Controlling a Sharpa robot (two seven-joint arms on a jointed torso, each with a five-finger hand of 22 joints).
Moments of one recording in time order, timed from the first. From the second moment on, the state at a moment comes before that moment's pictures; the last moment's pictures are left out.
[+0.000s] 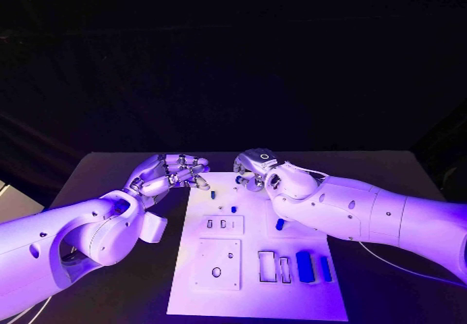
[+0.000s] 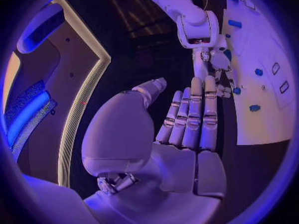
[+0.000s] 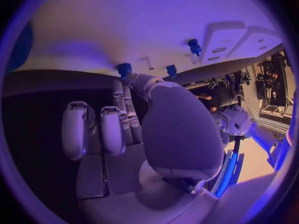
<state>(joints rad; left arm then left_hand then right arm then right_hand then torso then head) 1.19 -0.97 -0.01 1.73 -0.17 -0.27 0.41 1.32 -0.17 0.46 0.07 0.24 0.86 0.22 0.26 0.16 1.04 0.16 0.09 0.07 1.06 0.10 0.45 0.40 0.17 1.00 0.20 0.38 0.19 1.26 -0.46 -0.13 1.17 -1.70 -0.47 -0.26 1.39 -0.29 0.60 0.12 0.17 0.99 0.15 0.21 0.37 1.16 0.09 0.06 0.08 1.47 0.01 1.39 1.23 0.06 1.41 0.11 1.33 1.29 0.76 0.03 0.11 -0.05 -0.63</state>
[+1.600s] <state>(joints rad) 1.19 -0.97 -0.01 1.69 -0.17 -0.25 0.41 1.32 -0.17 0.46 0.07 0.24 0.86 0.22 0.26 0.16 1.04 0.17 0.09 0.07 1.05 0.10 0.45 0.40 0.17 1.00 0.20 0.37 0.19 1.31 -0.81 -0.10 1.38 -1.33 -0.29 -0.29 1.45 -0.24 0.15 0.29 0.22 0.88 0.16 0.21 0.40 1.47 0.07 1.57 1.31 1.47 0.00 1.57 1.31 0.01 1.47 0.10 1.57 1.31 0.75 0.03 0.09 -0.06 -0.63</state>
